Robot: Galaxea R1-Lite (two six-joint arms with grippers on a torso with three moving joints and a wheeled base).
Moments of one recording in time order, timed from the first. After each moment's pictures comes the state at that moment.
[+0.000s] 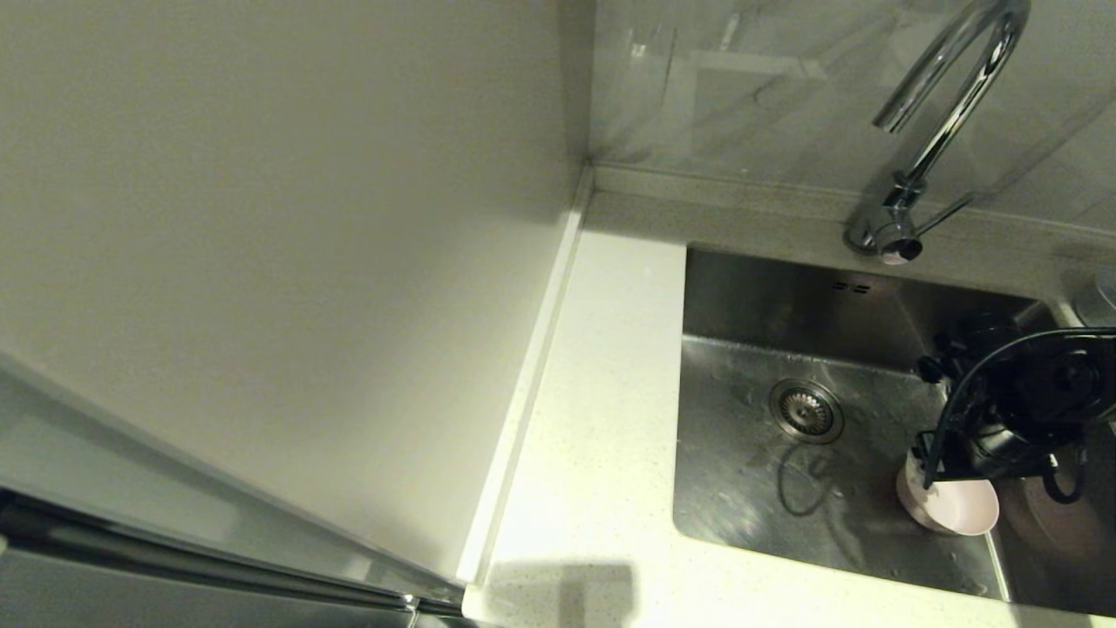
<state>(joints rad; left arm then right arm) 0.00 0.00 0.00 -0.01 0.00 -0.01 -0.10 1.94 -1.08 0.20 -0.38 0.03</state>
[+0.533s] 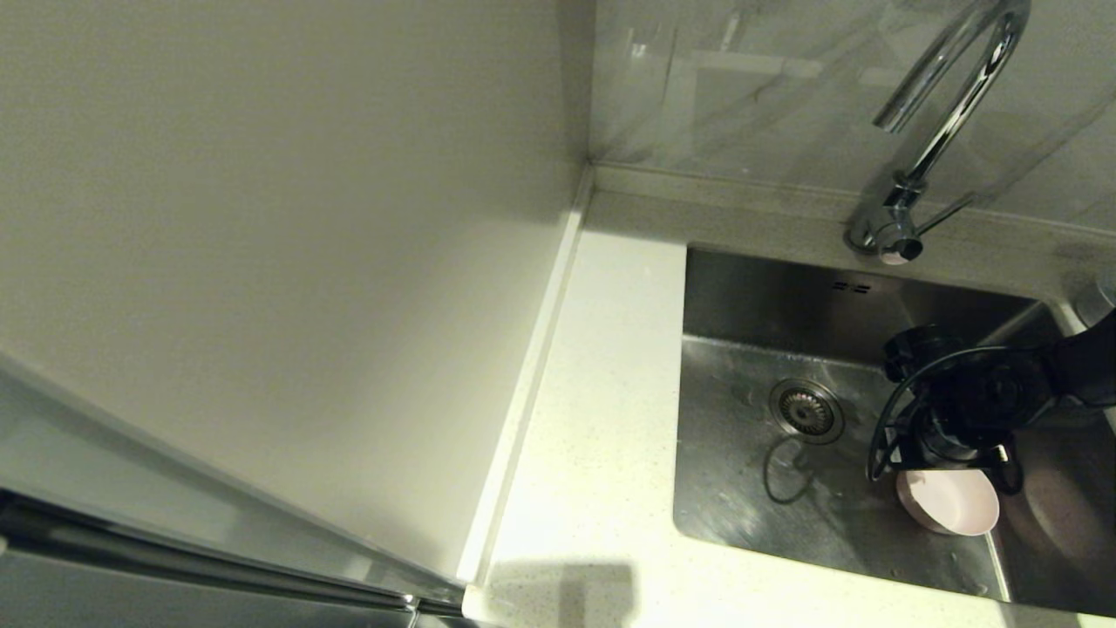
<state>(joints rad) 0.00 0.00 0.00 -0.01 0.00 -0.01 -0.06 2.09 -1.13 0.08 -0.47 0.09</state>
